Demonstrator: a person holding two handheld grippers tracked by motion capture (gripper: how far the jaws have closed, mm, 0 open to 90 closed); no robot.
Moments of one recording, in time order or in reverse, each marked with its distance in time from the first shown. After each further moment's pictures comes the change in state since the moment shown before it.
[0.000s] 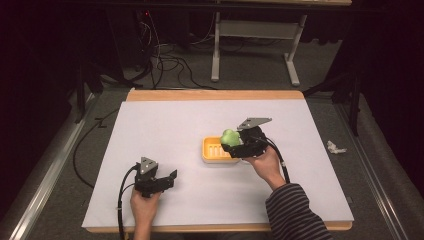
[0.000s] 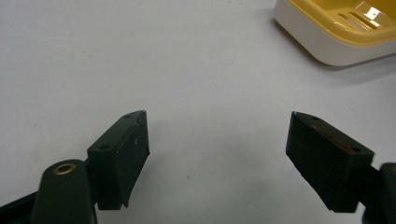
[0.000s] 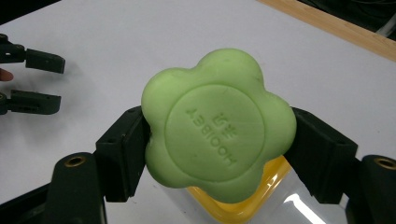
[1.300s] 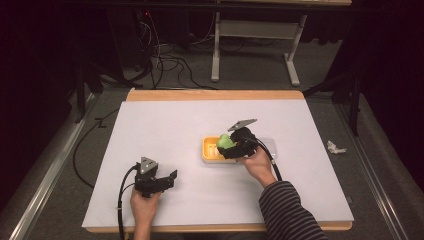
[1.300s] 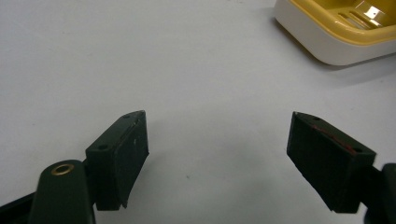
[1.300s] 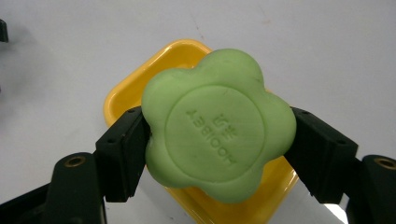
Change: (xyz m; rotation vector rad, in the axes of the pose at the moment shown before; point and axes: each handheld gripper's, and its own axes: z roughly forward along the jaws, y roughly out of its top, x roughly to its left) left arm 0.000 0.000 0.001 0.004 0.000 0.001; right arm -0.003 -0.008 0.044 0.140 -0.034 0.030
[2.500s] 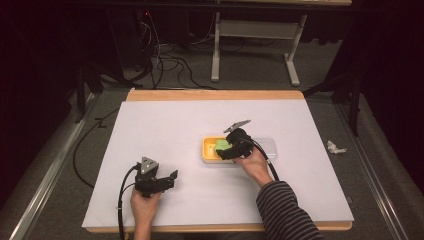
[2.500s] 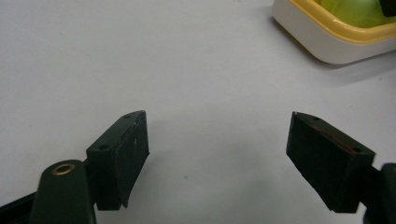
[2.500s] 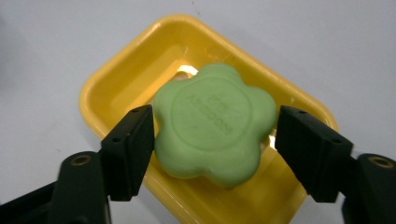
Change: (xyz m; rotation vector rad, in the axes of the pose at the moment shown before) left arm -0.001 -0.001 0.000 0.000 -0.008 0.003; right arm 0.002 0.000 0.018 0.060 -0.023 0.012
